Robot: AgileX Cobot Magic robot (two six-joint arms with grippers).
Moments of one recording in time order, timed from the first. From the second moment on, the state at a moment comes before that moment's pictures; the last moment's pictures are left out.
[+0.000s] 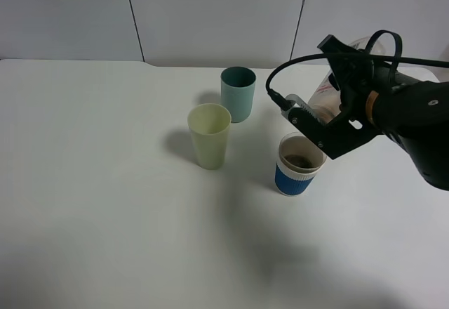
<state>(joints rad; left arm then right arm) -0.04 -0.01 -0.51 0.02 1.06 -0.02 0.80 1.40 -0.52 -1.73 0.79 -0.25</state>
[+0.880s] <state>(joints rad) -0.04 -0.01 -0.51 0.02 1.06 -0.02 0.80 1.40 -0.52 -1.73 0.81 -0.24</state>
